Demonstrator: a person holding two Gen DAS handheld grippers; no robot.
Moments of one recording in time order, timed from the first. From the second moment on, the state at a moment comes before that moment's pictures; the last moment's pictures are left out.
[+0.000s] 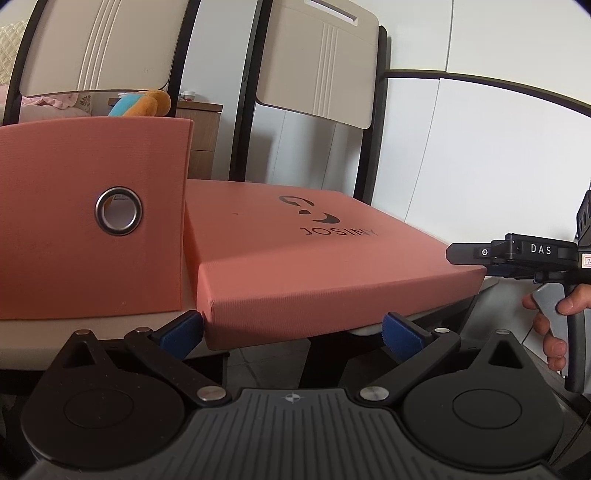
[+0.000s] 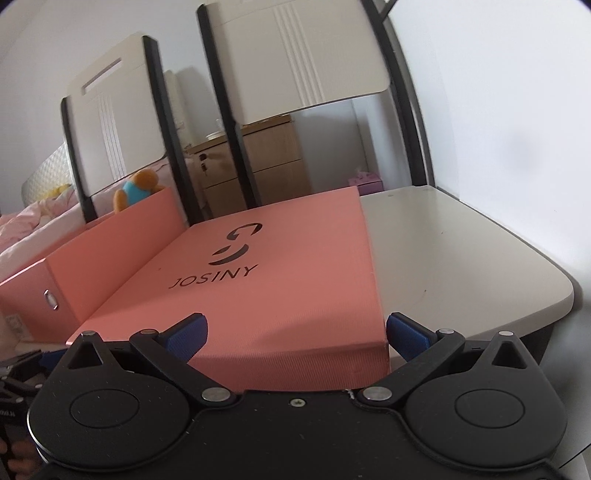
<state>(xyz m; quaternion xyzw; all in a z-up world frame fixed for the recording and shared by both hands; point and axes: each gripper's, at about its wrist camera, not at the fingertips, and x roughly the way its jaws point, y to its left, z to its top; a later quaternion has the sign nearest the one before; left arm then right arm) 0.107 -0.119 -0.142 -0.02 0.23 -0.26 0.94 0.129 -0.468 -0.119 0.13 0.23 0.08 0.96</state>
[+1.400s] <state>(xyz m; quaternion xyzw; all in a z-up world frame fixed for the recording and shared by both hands) 0.079 -0.099 -0.129 -0.06 0.25 -0.27 0.93 0.088 -0.476 -0.115 0.15 0.26 0.13 0.95</state>
